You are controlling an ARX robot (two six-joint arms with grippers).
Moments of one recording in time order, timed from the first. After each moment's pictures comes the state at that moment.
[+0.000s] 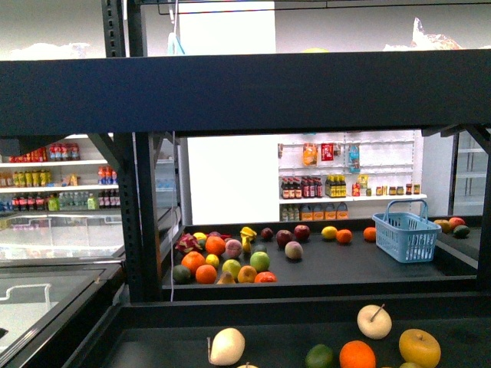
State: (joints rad) left arm 0.66 1.59 0.81 0.78 0.56 -1.29; right arm 0.00 0.01 0.02 0.00 0.00 0.00
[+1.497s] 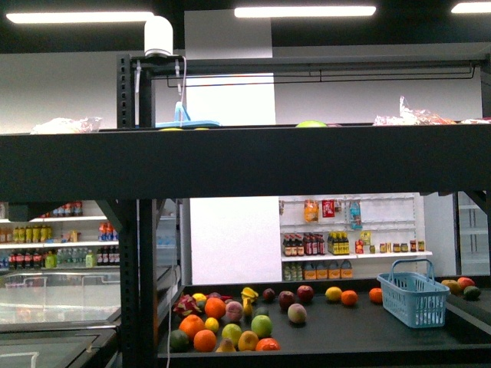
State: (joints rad) left arm 0.00 0.10 0.11 -0.02 0.00 -0.01; right arm 0.00 0.00 0.02 0.00 0.00 0.00
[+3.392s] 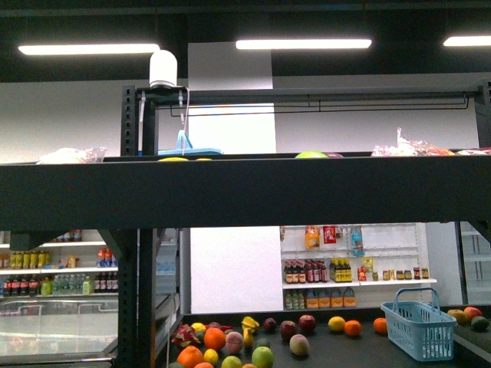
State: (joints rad) left arm 0.00 0.01 0.01 -0.01 0.00 -0.01; right arm 0.00 0.00 0.02 0.00 0.00 0.00
